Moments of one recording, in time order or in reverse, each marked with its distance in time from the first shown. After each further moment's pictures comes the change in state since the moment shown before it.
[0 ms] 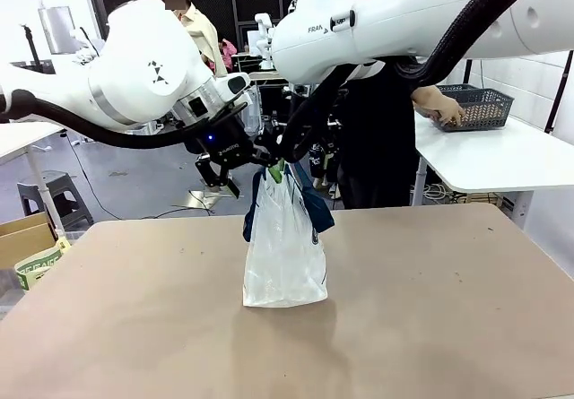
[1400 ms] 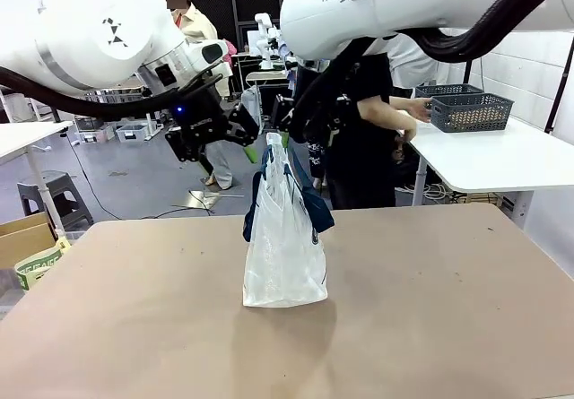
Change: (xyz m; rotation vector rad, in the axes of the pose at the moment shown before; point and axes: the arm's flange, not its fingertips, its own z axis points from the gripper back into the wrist) left arm -0.019 -0.003 0.066 0.067 -0.055 -0.068; right arm -0.012 0.000 0.056 0.012 -0.112 0.046
